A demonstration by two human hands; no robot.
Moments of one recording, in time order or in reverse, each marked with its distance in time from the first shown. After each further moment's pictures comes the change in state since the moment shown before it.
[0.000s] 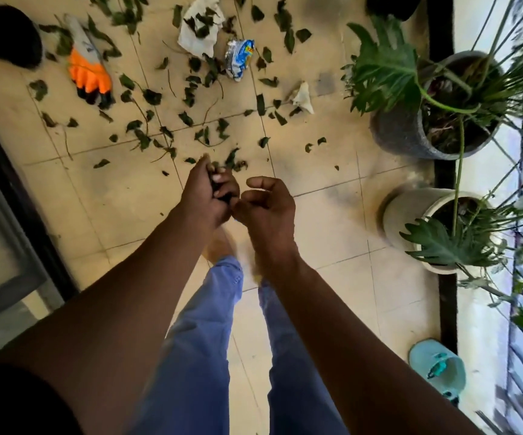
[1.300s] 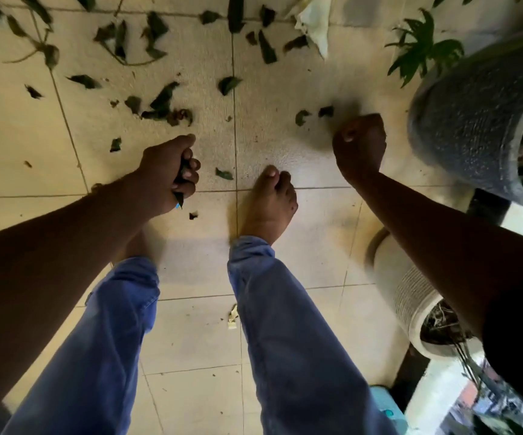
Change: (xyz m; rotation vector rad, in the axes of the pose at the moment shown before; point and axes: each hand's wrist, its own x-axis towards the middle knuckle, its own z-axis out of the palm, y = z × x) left_hand 0.248 -0.079 -0.060 0.514 0.264 0.002; right_hand 0.456 0.123 -0.224 -1.080 0.169 -0.555
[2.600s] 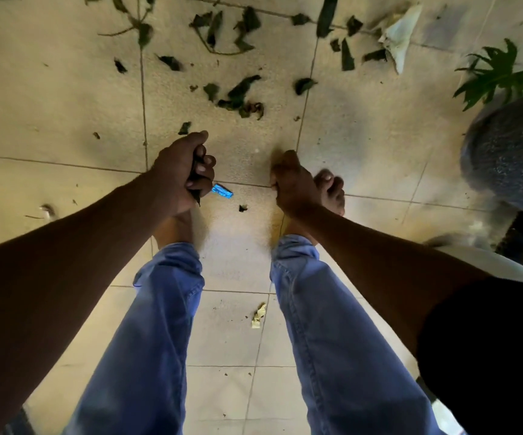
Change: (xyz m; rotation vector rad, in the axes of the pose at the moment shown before) left_hand -0.009 -0.004 -0.099 -0.262 -0.052 0.008; right_hand -0.134 -0.114 0.119 -0.203 -0.532 -0.495
